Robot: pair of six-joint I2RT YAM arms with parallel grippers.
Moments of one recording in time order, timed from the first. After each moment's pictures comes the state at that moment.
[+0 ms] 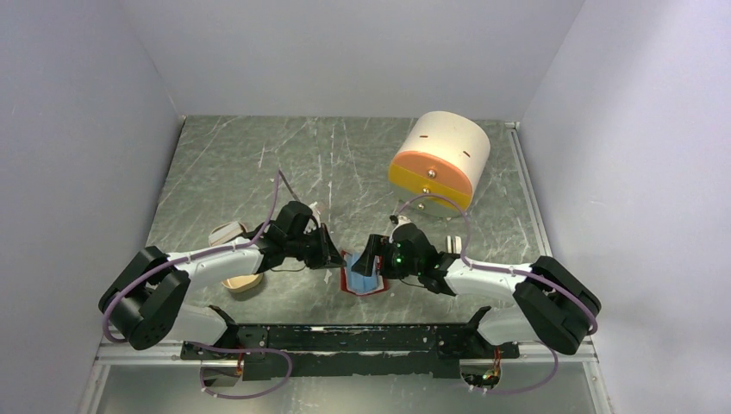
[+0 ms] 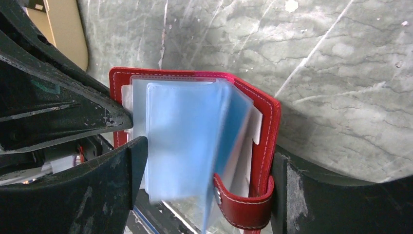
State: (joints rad) left arm -0.70 1.36 0.58 0.02 0.38 -0.93; right arm 0.82 1.31 0.42 0.23 -0.13 0.85
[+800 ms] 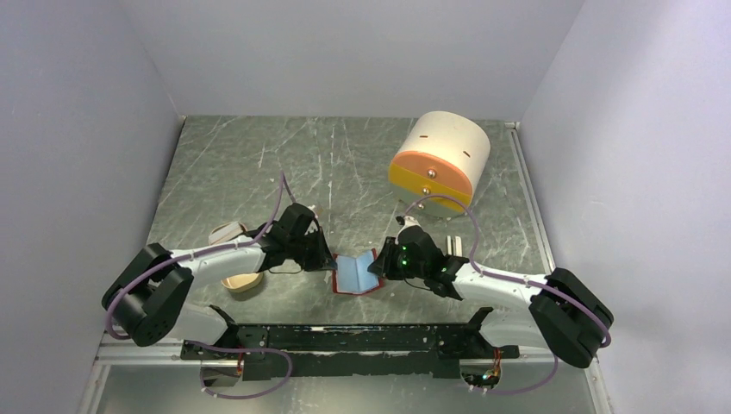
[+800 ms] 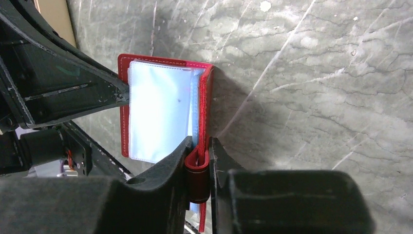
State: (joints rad) left arm -0.70 1.38 0.60 -0.09 0.26 -0.87; right arm 0.83 1.20 0.39 0.15 -0.07 0.82
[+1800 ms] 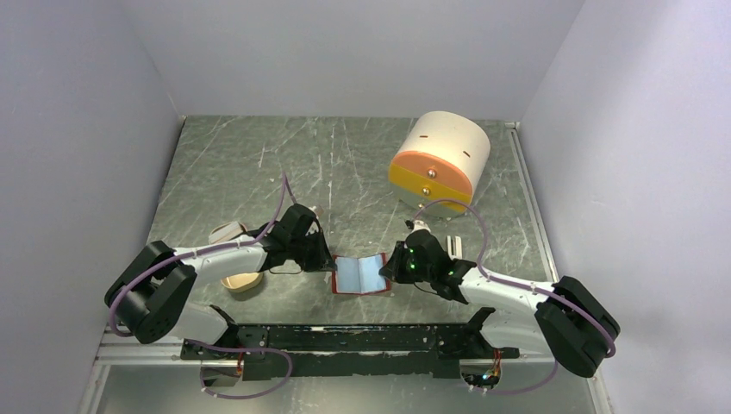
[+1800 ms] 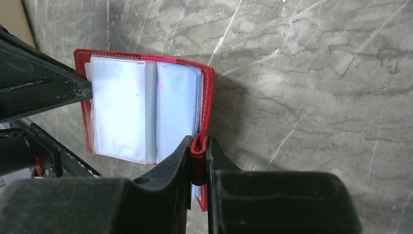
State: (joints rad) left arm -0.70 1.40 0.60 -0.10 0.25 -0.86; right arm 0.77 1.14 0.33 0.08 -0.03 0.78
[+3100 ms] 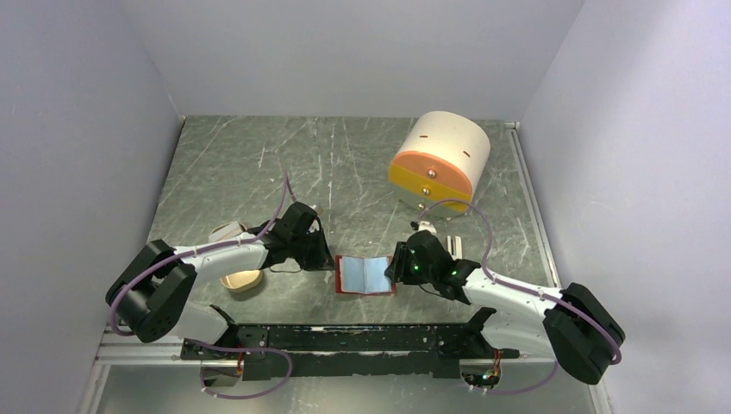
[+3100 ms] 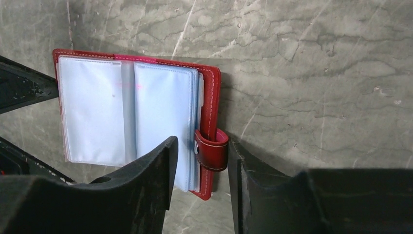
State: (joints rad) left arm -0.70 1.41 0.63 -0.15 0.23 -0.85; right arm 0.77 1.10 0.35 -0.05 0.04 0.75
